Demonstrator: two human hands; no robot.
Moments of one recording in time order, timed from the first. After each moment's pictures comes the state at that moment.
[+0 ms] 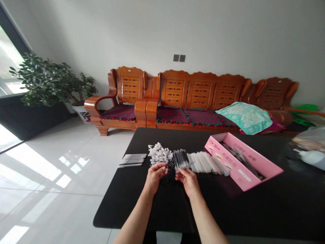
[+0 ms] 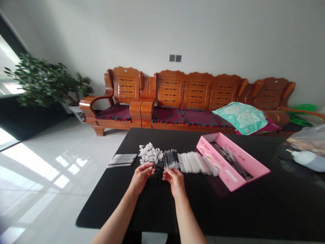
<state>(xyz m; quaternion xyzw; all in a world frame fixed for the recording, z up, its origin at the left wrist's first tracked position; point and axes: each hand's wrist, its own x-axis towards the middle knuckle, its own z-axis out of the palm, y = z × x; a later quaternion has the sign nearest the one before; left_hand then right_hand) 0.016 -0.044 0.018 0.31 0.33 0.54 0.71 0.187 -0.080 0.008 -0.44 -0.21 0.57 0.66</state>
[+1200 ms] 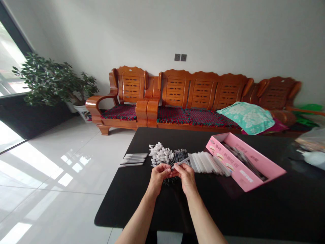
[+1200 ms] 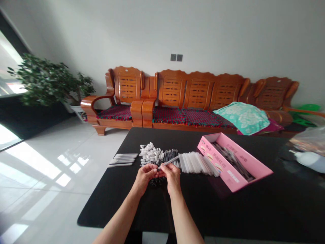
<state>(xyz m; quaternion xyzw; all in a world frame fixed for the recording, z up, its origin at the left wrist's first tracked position) 0.026 -0.054 0.025 0.37 0.31 0.51 0.71 0.159 -0.075 0.042 -0.45 -0.32 0.53 0.65</state>
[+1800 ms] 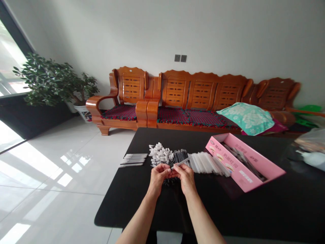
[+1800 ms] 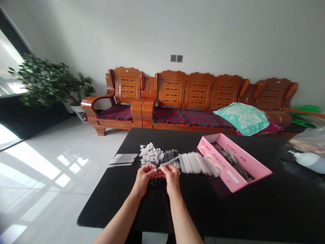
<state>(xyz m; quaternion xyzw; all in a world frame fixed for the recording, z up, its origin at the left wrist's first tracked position) 0.028 -0.056 0.029 0.36 0.35 0.53 0.68 0.155 -0.076 0.043 -0.45 -0.31 0.53 0.65</state>
